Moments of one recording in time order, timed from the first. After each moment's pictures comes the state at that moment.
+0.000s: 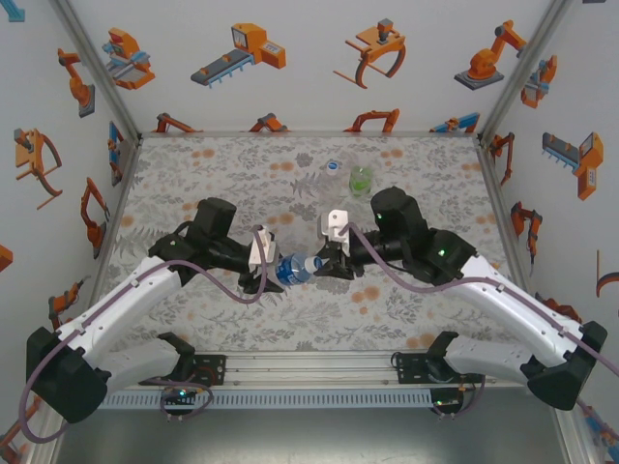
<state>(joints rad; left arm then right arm) -0.63 1.09 0.87 -0.59 0.91 0.83 0.85 1.08 1.10 -0.51 -0.64 -0.37</state>
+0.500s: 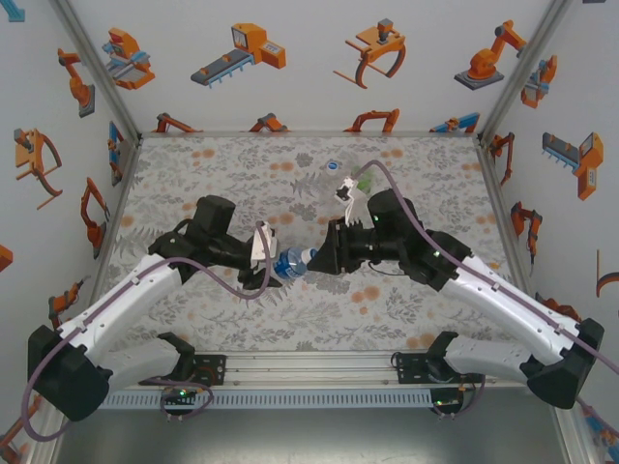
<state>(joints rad) -0.61 1.10 0.88 -0.58 0.85 0.82 0.86 1.09 1.08 -0.48 -0.40 0.63</state>
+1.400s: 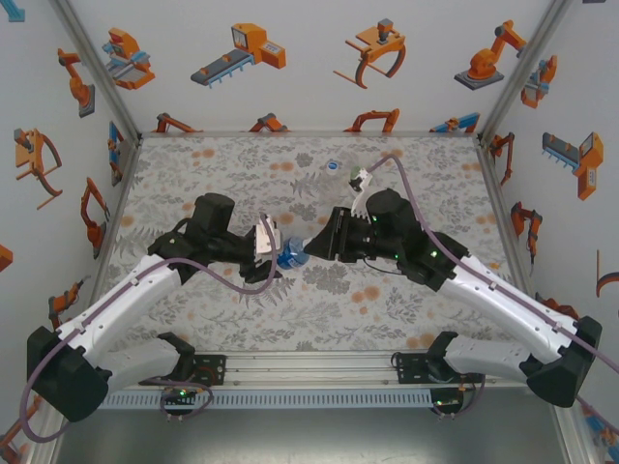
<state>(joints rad) -0.62 1.10 0.89 -0.52 0.72 0.74 0.87 1.10 1.07 -0.42 -0.21 0.84</state>
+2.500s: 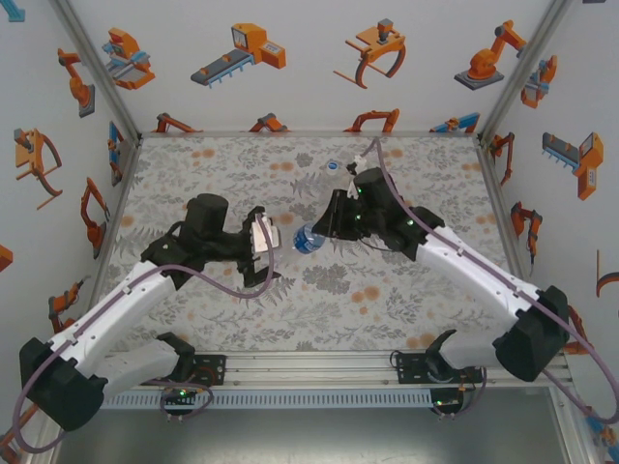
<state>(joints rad) -0.62 1.04 0.87 -0.46 0.60 0.70 0.70 1.34 1.18 -0.48 -0.18 0.68</state>
